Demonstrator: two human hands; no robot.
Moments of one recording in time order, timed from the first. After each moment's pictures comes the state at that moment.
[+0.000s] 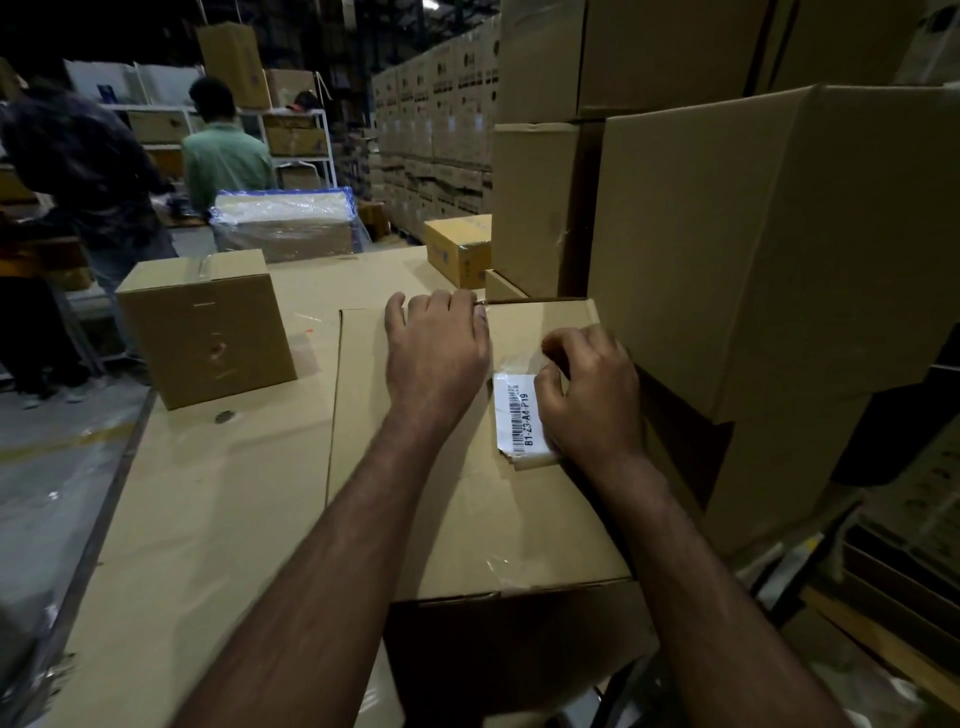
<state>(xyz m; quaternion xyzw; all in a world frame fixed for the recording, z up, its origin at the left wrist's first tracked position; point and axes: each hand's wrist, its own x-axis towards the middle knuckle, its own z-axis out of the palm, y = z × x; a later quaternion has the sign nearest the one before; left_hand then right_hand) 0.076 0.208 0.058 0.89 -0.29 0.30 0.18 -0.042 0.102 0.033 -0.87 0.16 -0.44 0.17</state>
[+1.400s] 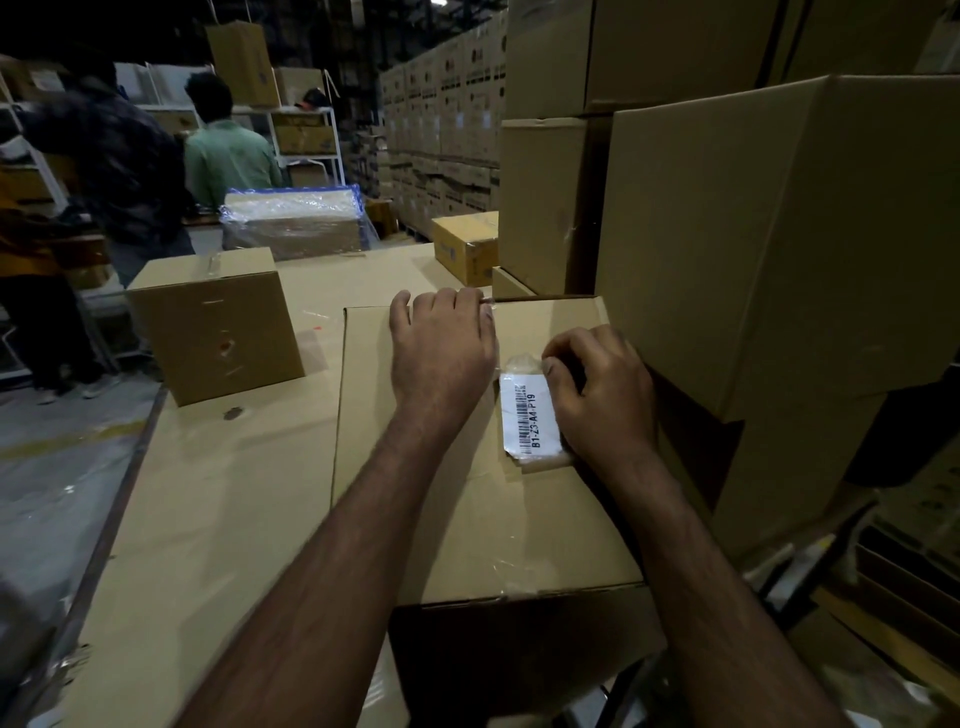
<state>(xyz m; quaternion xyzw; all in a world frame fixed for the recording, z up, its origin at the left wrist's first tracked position) 0.070 0.209 0.058 0.90 -0.28 0.30 0.18 -0.049 0.104 0.034 -0.86 0.13 -0.46 0.20</state>
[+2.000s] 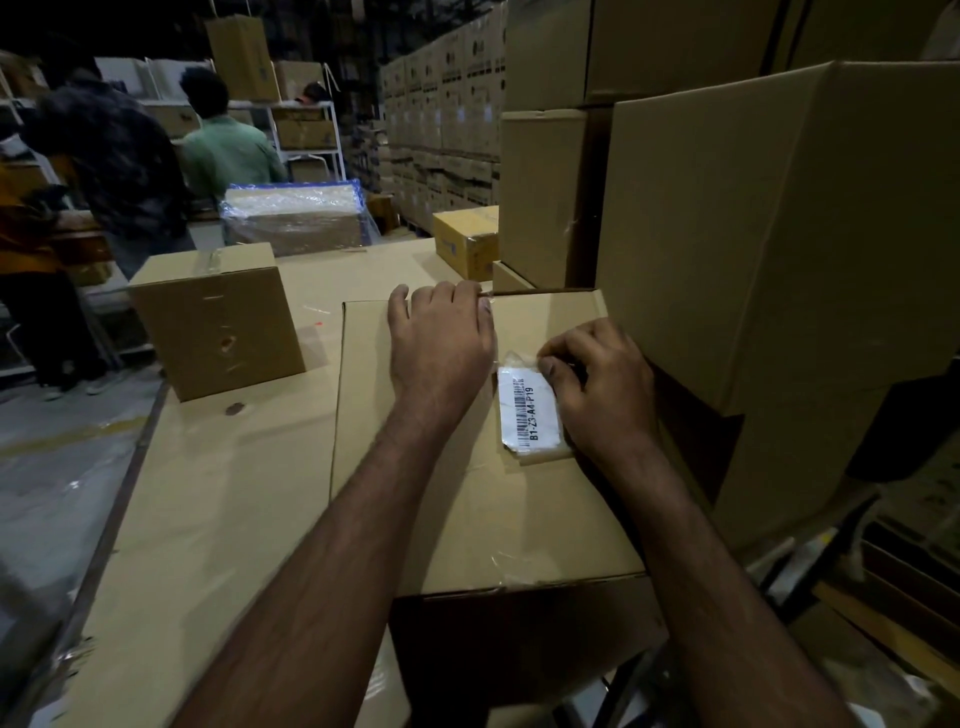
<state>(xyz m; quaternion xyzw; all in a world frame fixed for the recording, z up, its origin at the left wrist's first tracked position) 0.074 0.207 0.057 0.89 -0.27 0.30 0.18 -0.051 0.102 0.035 -0.86 0.13 -0.44 0.21</state>
